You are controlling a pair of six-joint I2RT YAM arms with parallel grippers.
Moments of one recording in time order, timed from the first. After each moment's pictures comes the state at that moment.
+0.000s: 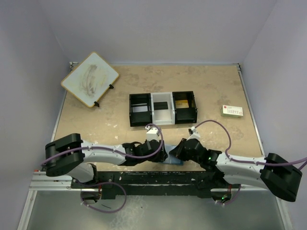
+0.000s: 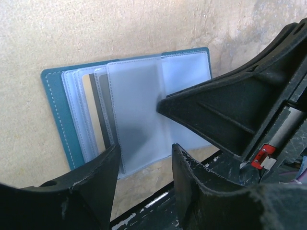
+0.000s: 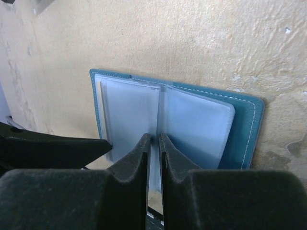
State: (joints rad) left arm -1.27 1.46 0.62 0.07 -0.30 -1.03; right arm 0.98 1.01 0.16 0.15 0.19 1.19
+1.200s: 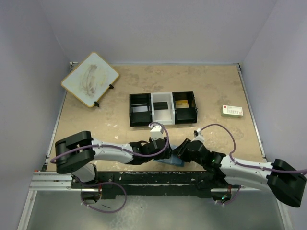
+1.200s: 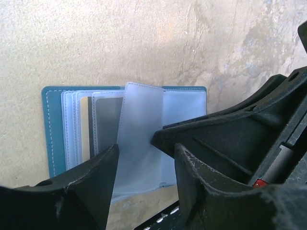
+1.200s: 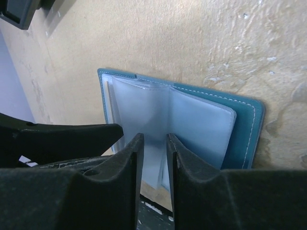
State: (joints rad) left arm -1.28 1.58 0.71 0.11 -0.37 -1.07; right arm 0.99 0.92 0.13 0.10 0.22 1.34
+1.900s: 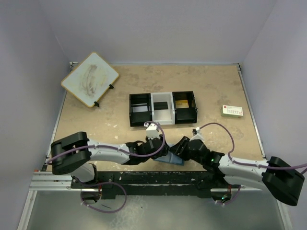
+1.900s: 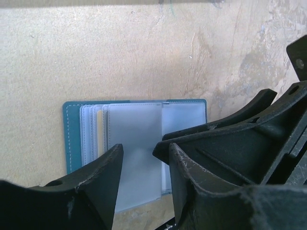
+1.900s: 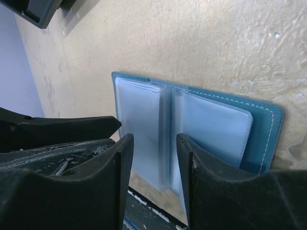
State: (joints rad) left arm -1.26 1.54 0.66 0.17 -0.42 -1.07; right arm 0.96 0.95 0.10 0.22 0.19 1.29
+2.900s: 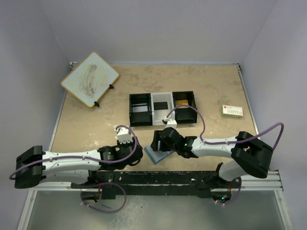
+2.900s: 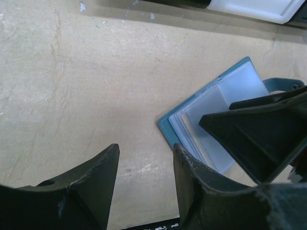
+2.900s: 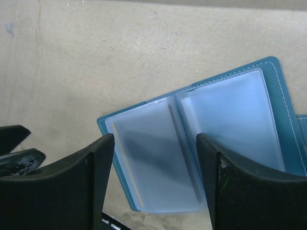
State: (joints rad) left arm -1.29 1.06 0.50 -0.40 -0.71 -1.24; right arm 1.04 1.43 0.56 0.06 0.22 0.88
